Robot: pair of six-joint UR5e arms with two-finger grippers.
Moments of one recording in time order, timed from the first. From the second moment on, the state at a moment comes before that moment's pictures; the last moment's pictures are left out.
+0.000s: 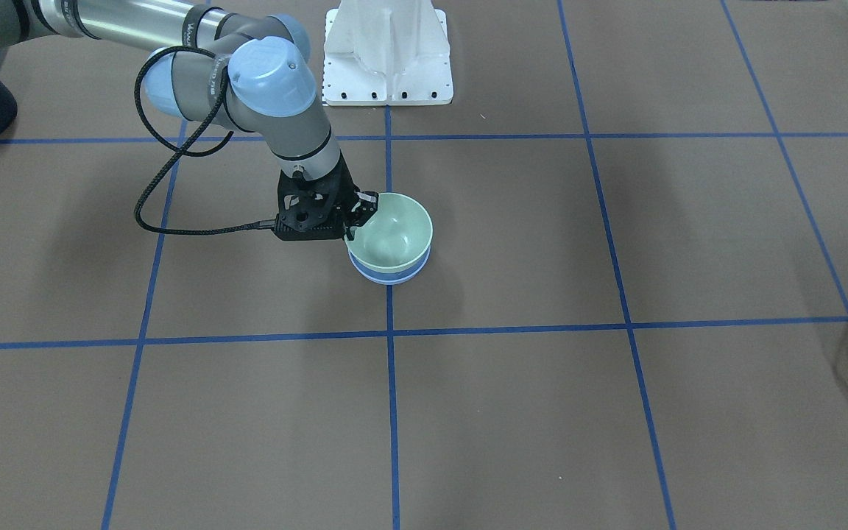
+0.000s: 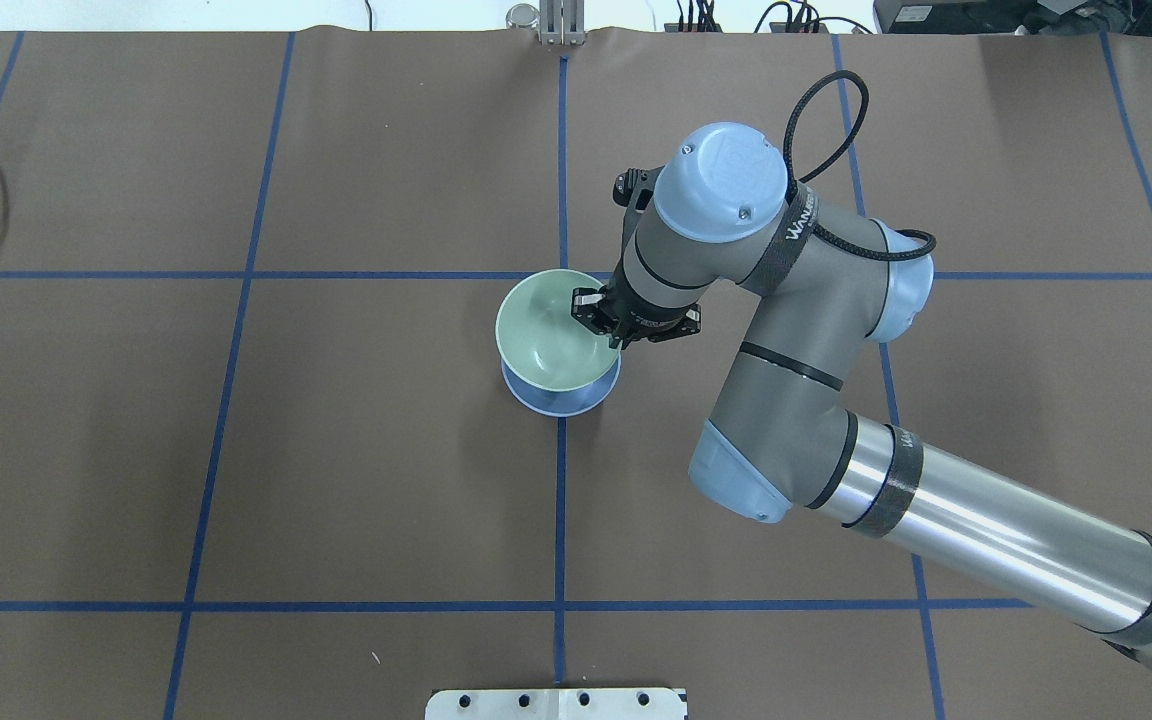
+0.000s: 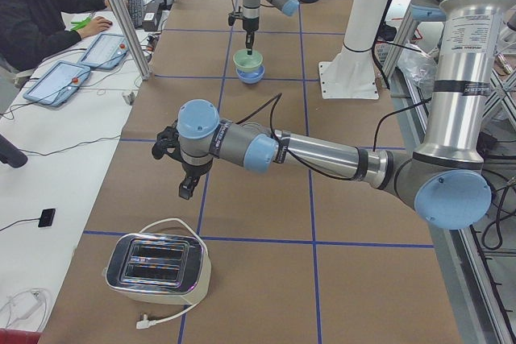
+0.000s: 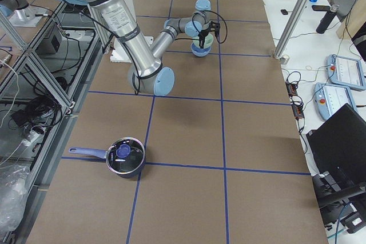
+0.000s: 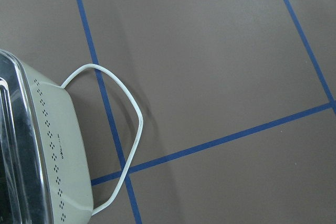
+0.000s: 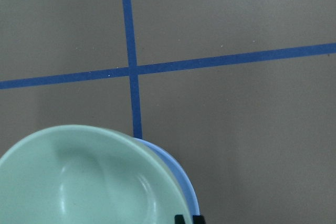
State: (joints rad) left arm -1.56 -1.65 -1.69 -1.73 -2.43 0.04; right arm 0.59 -0.87 1.63 -1.46 1.98 1.27
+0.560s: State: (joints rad) left arm -1.56 -1.65 -1.69 -1.73 -2.43 0.04; right arm 0.56 -0.87 1.61 -1.45 1.98 1.27
